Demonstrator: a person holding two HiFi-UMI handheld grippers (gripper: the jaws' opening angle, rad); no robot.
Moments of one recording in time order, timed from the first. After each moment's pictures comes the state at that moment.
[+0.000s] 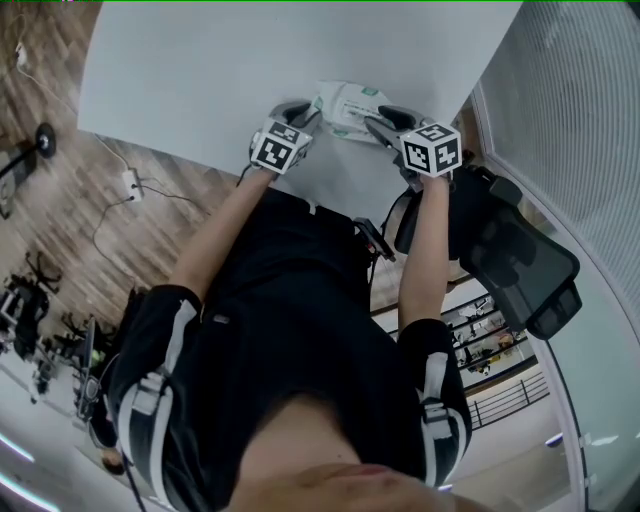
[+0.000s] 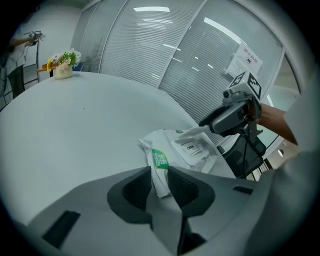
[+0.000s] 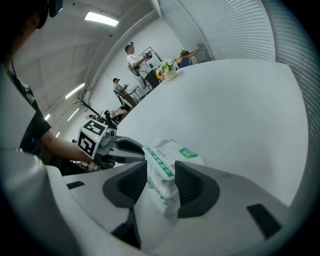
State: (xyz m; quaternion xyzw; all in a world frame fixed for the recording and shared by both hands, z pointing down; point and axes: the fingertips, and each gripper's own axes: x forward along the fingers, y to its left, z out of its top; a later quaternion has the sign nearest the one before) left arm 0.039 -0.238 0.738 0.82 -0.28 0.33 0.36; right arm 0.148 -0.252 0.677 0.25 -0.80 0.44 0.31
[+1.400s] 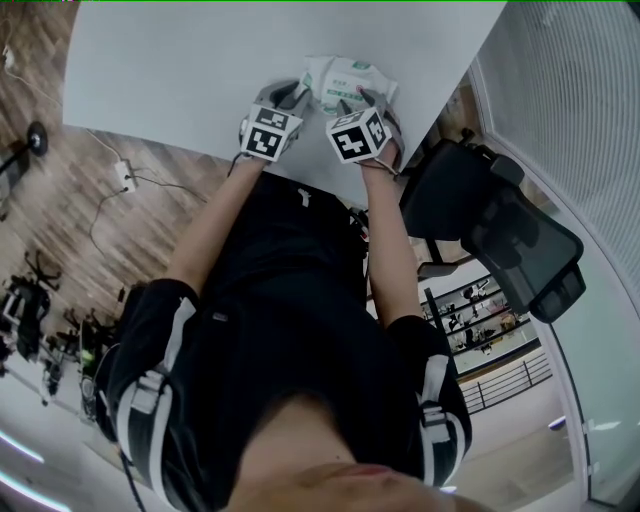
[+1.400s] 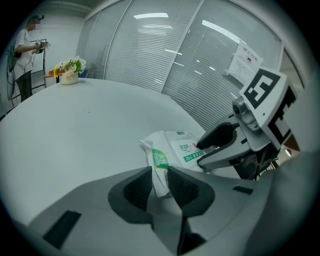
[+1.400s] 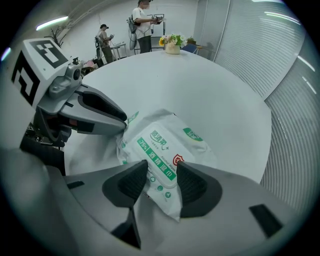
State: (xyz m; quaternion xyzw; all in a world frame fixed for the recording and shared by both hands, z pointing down) left arm 0.038 -0.238 0.739 0.82 -0.32 0.31 0.34; right arm 0.128 -0.218 0.736 0.35 -0.70 0.28 0.56
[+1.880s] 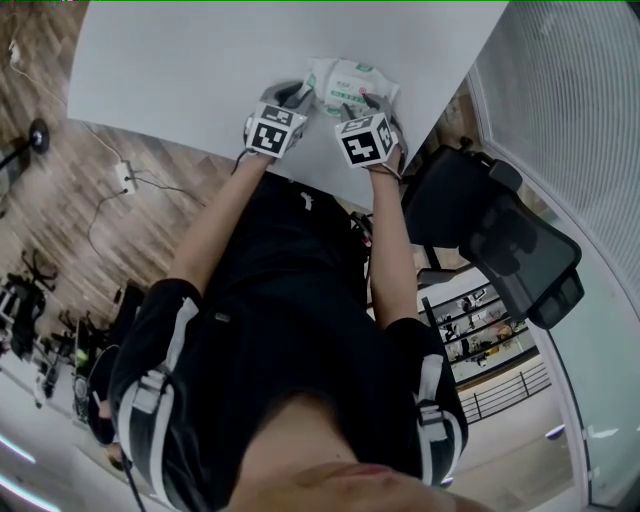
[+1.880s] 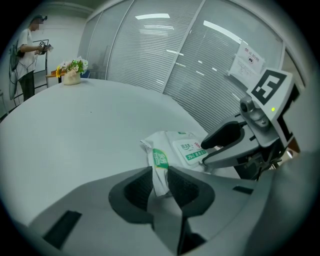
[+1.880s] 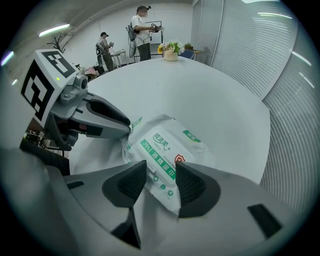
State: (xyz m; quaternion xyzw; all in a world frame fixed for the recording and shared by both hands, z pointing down) left arm 0.038 -0.235 0.737 0.82 -0.33 0.31 0.35; right arm 0.127 -0.212 0.720 0.36 -0.71 0.28 0.53
